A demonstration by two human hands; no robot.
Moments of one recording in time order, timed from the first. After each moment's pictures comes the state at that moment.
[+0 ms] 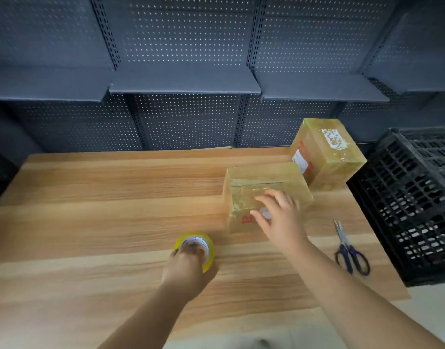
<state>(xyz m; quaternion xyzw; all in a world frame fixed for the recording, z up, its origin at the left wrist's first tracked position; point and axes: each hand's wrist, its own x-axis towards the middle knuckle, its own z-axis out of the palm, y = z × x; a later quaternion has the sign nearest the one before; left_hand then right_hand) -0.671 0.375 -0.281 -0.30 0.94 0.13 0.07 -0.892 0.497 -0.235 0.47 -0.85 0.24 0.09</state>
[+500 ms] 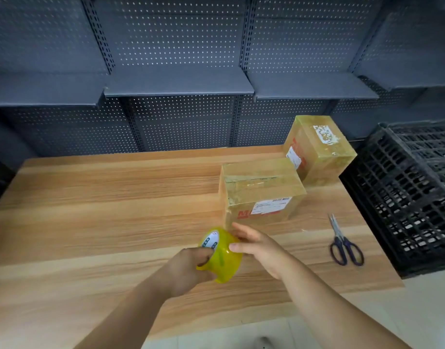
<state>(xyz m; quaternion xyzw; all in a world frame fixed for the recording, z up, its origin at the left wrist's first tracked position) -0.655 0.372 -0.238 -0.20 0.81 0.55 0.09 -0.830 0.513 -0.243 0.18 -0.69 0.48 -0.52</state>
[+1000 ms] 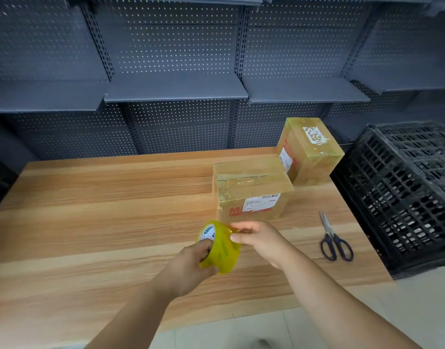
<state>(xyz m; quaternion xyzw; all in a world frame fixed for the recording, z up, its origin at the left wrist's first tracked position) -0.660 0.409 -0.221 -0.25 0.82 0.51 0.06 -0.838 0.533 -0.209 0.22 -0.74 0.44 -0.45</state>
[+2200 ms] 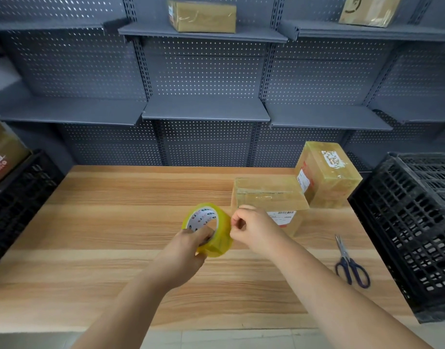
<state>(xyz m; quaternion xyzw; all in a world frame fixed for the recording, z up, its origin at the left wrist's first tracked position) -0.630 0.397 -0.153 -0.26 0.92 0.29 -0.06 -0.809 0.497 -0.132 0.53 -0.78 0.26 -0.19</state>
